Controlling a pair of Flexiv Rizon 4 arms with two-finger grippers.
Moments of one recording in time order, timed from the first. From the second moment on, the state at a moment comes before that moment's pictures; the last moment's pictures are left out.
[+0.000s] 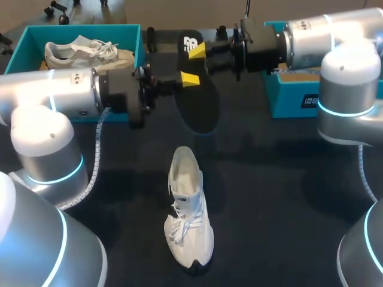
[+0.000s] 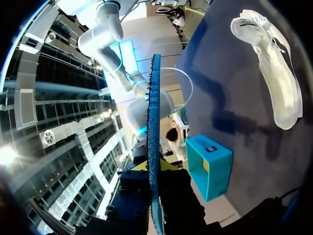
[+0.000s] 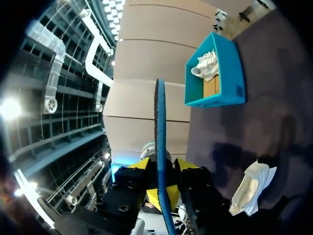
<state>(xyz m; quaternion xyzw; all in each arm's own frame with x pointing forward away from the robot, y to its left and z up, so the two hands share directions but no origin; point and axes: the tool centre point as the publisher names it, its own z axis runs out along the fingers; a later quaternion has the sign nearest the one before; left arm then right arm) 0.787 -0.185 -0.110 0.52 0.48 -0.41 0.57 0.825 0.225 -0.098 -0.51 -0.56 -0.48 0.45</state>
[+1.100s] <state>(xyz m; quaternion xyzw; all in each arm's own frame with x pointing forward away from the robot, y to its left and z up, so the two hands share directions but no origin) 0.788 -0.100 -0.130 0.34 0.65 -0.57 0.37 0.809 0.200 -0.099 -0.51 -0.56 -0.49 0.43</state>
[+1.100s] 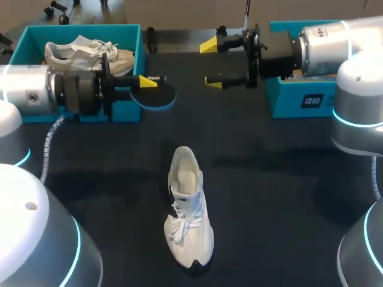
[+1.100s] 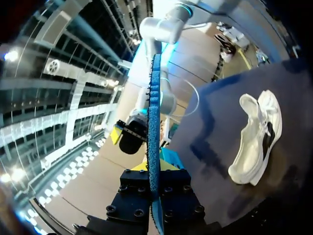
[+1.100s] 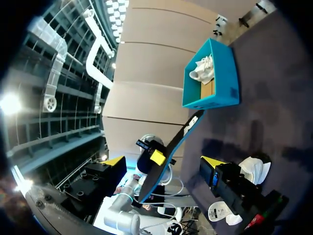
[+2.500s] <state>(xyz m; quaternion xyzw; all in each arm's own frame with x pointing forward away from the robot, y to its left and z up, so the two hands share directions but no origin) 0.800 -0.087 -0.114 -0.08 0.72 -0.69 -0.03 0.809 0.200 -0.099 -0.51 -0.56 -0.49 0.43</state>
